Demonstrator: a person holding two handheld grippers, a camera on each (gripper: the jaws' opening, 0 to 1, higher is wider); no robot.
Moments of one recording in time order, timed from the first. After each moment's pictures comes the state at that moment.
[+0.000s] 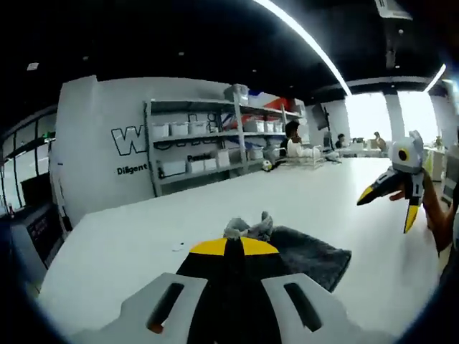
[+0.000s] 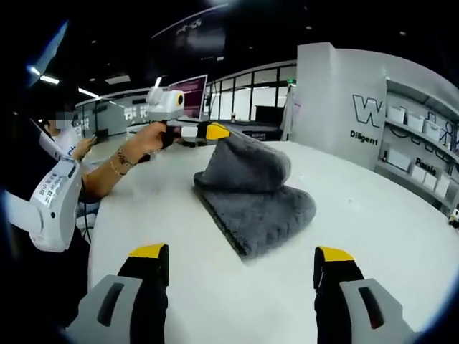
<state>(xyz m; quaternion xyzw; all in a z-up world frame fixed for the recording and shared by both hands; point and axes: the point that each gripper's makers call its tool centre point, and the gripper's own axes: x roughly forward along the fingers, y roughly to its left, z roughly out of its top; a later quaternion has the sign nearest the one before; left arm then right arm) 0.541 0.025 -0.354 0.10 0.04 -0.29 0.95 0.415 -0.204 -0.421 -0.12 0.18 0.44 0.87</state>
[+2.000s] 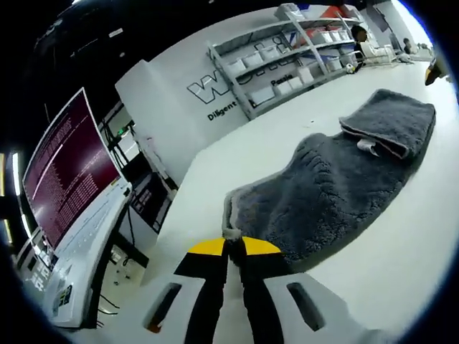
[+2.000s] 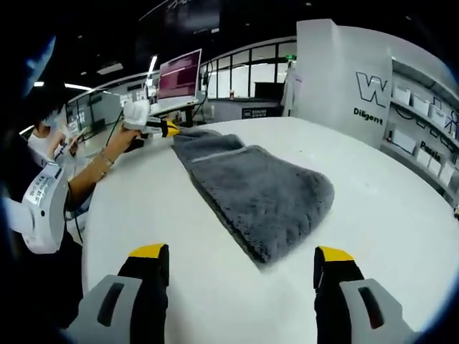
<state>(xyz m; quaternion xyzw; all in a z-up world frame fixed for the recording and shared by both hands) 0.505 0.272 -0.447 0.24 0.17 -0.01 0.95 0.431 -0.163 -0.450 -0.14 0.25 0.43 0.86</state>
